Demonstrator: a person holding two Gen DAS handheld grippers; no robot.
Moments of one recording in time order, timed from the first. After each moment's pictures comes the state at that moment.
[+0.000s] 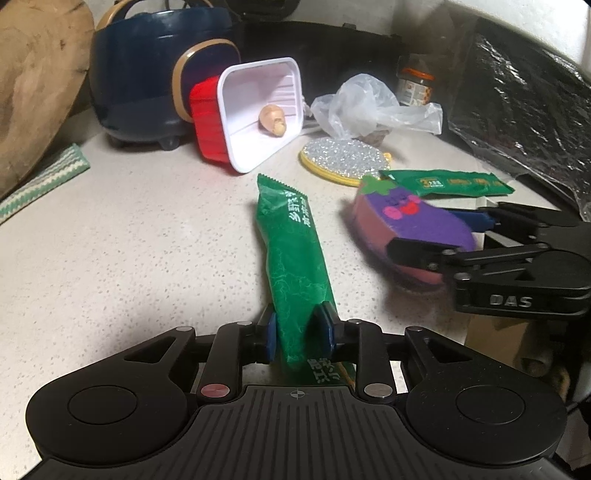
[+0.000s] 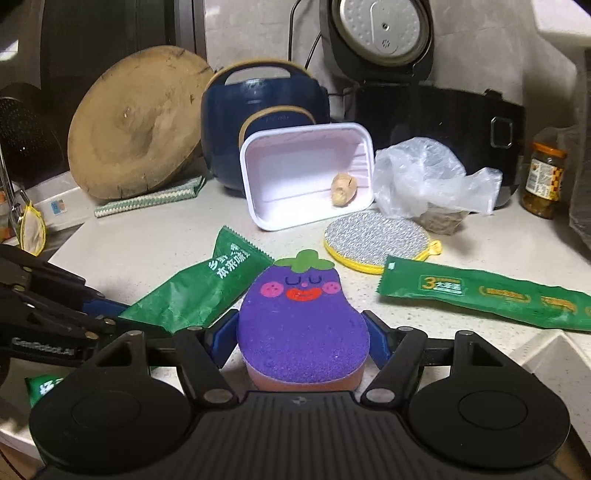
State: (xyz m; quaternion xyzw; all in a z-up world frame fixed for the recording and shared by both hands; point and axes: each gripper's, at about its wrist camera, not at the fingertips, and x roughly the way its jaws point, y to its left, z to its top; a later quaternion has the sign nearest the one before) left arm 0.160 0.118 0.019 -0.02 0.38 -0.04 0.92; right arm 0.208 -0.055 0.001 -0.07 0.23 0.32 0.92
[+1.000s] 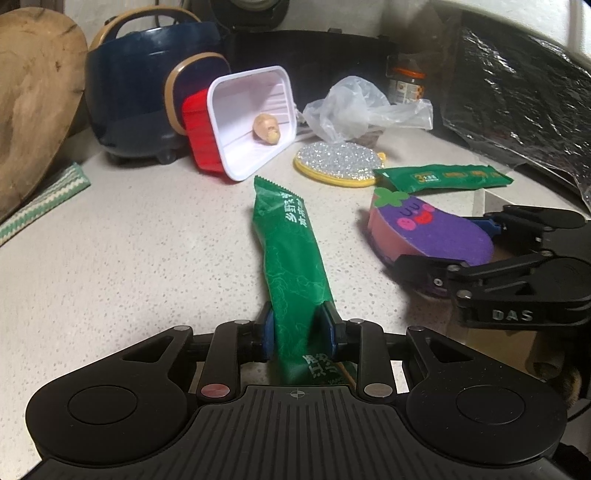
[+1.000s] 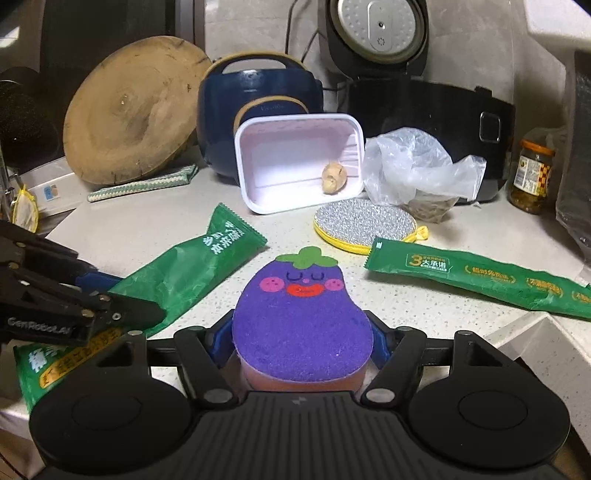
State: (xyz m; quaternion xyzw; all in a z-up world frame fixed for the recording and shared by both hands) left arm 0.152 0.110 0.015 0.01 0.36 -0.04 0.93; right arm 0.194 -0.059 -0.010 -0.09 0.23 0.30 0.92
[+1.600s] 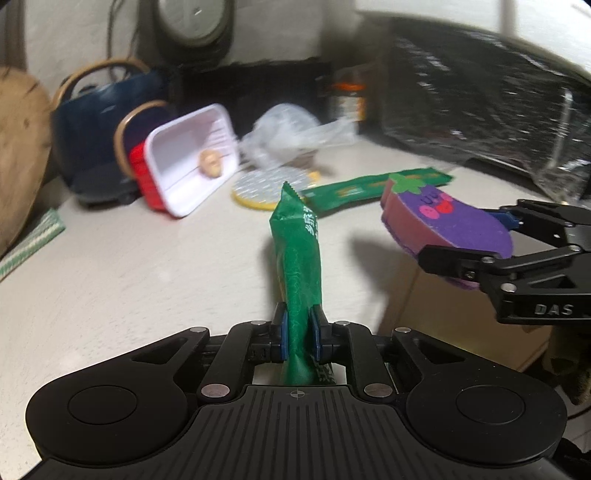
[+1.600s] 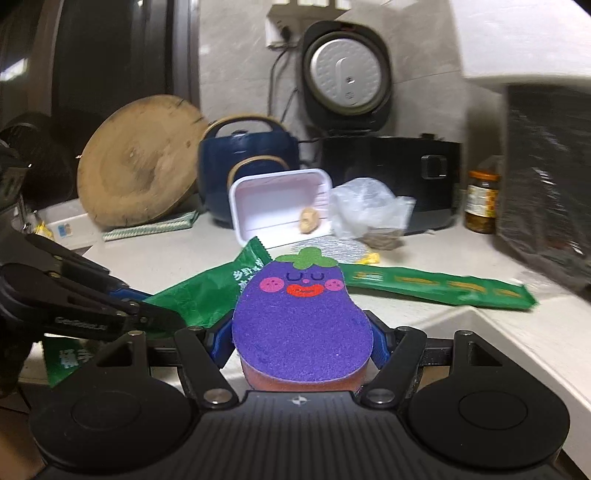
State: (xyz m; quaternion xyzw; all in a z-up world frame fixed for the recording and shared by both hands) left arm 0.117 0.050 0.042 0.05 0.32 -0.09 0.94; right arm 0.128 -0.135 0.018 -0.04 0.17 0.29 0.94
